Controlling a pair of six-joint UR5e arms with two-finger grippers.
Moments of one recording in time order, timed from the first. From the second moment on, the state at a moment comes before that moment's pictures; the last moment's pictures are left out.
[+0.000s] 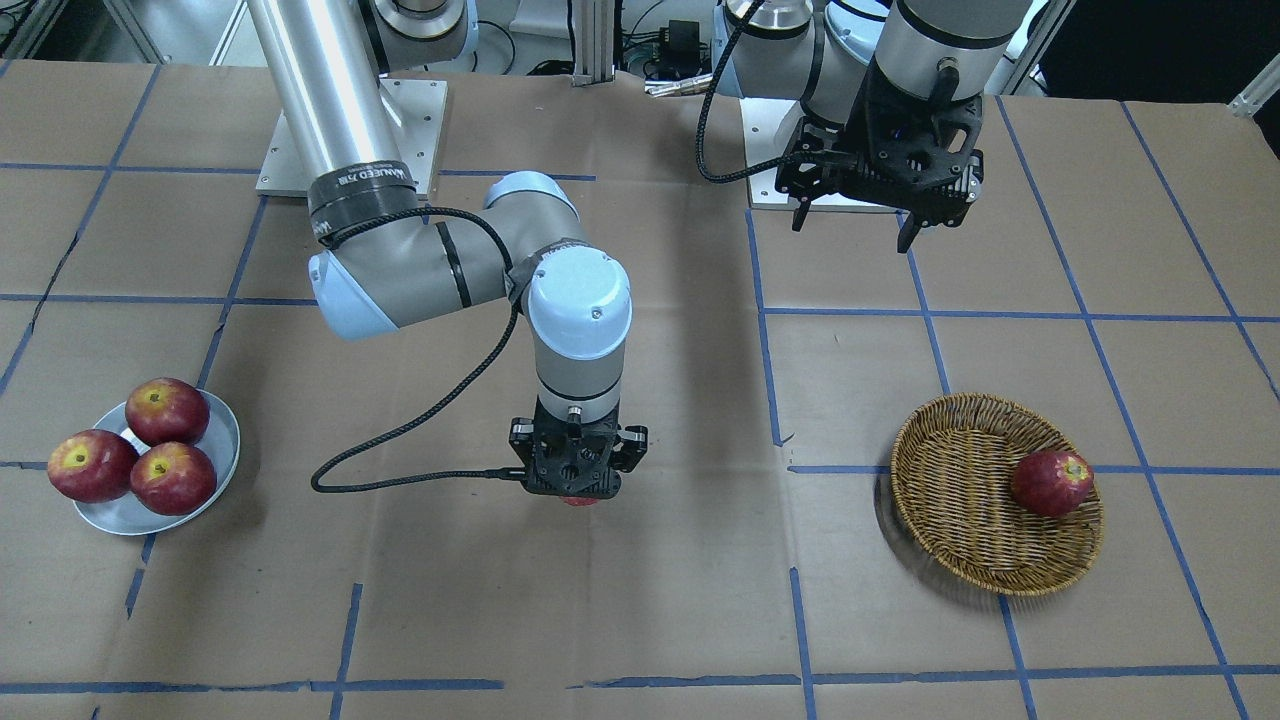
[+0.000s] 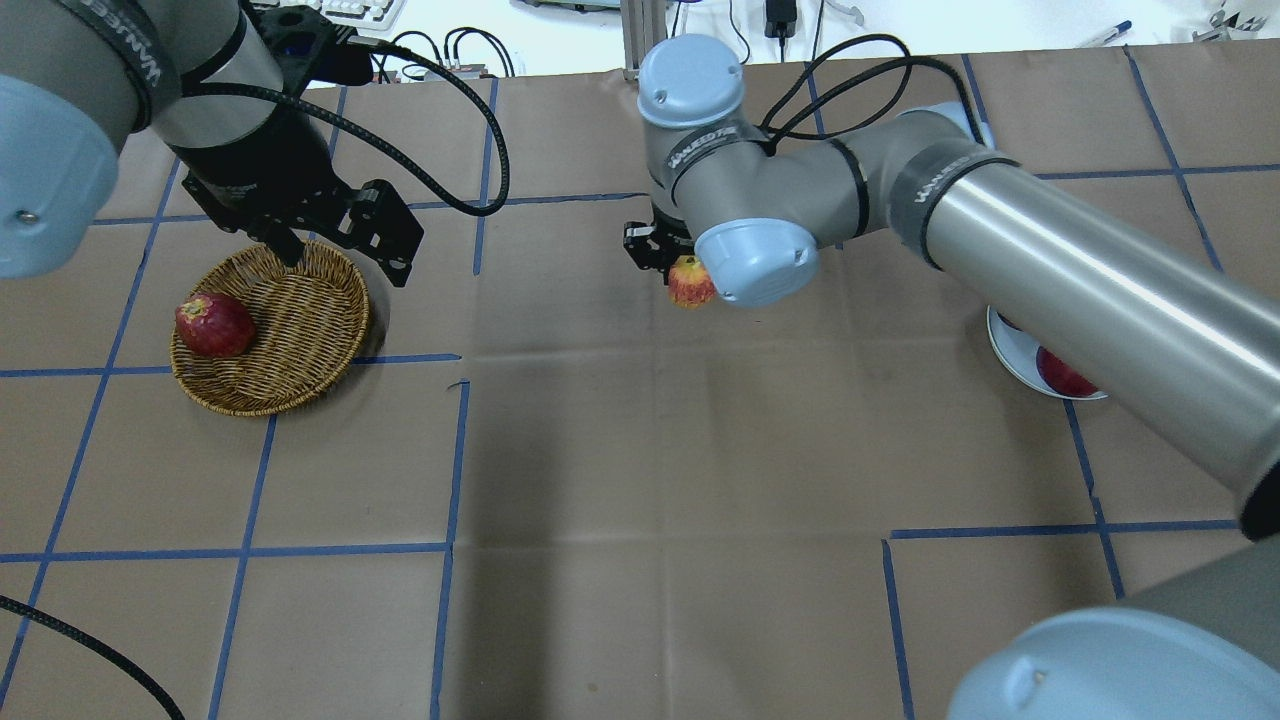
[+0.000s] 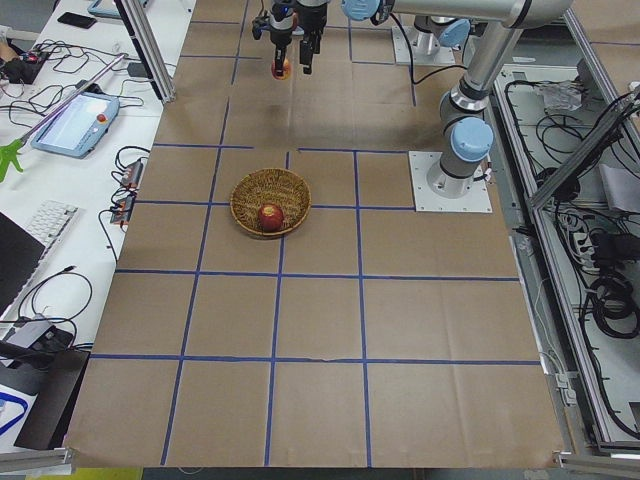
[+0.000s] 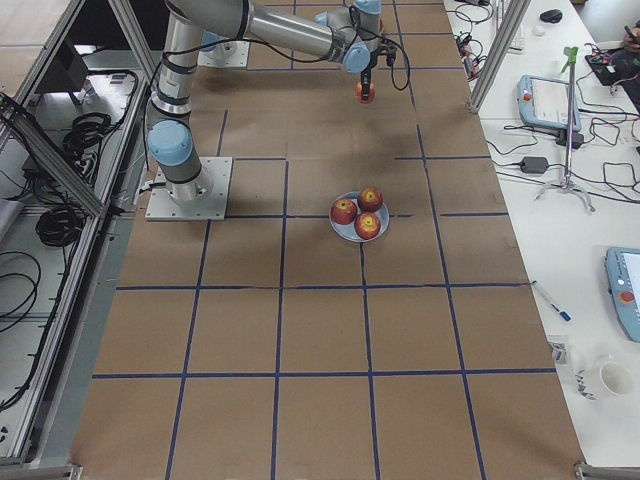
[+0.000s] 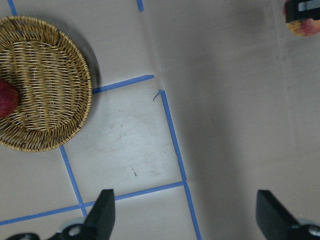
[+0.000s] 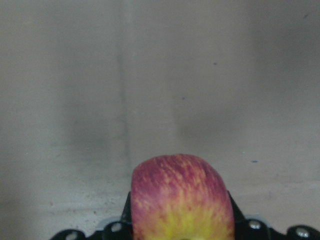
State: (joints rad) left arm -1.60 -1.53 -1.58 -1.60 1.58 0.21; right arm 1.85 -1.15 1.57 -2.06 -1.61 0.35
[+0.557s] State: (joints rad) left arm -1.60 -1.53 -1.58 -1.59 1.58 0.21; right arm 1.46 -1.31 1.59 -1.86 -1.62 -0.17
